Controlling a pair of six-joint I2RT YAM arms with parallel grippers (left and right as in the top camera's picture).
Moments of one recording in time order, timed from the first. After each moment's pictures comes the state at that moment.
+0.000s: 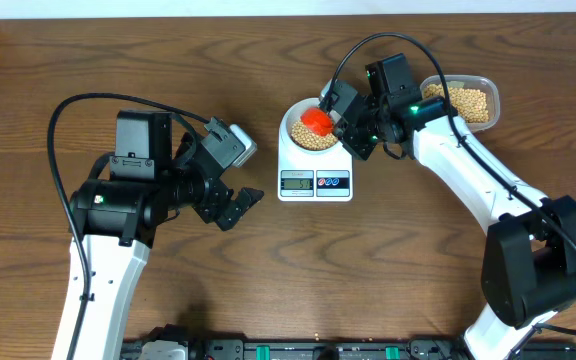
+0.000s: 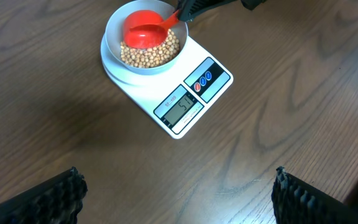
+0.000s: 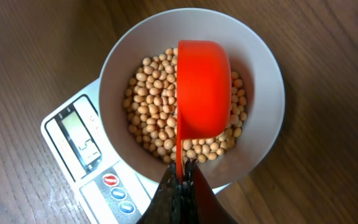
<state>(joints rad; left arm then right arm) -0.12 1.17 1.18 -1.01 0.52 0.59 0.39 1.85 1.39 -0.56 -0.37 -0.50</state>
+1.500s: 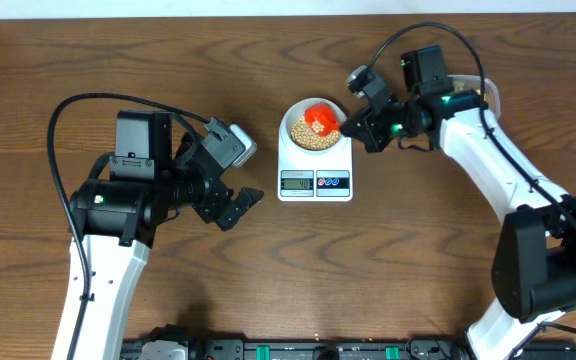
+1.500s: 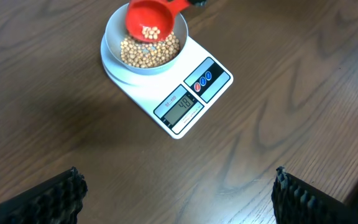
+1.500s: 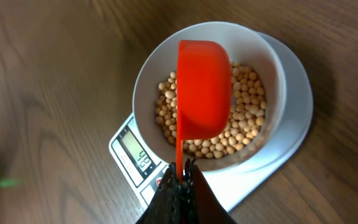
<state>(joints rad) -0.12 1.17 1.18 -1.01 0.52 0.59 0.25 1.85 1.38 -0.58 -0.69 -0.29</state>
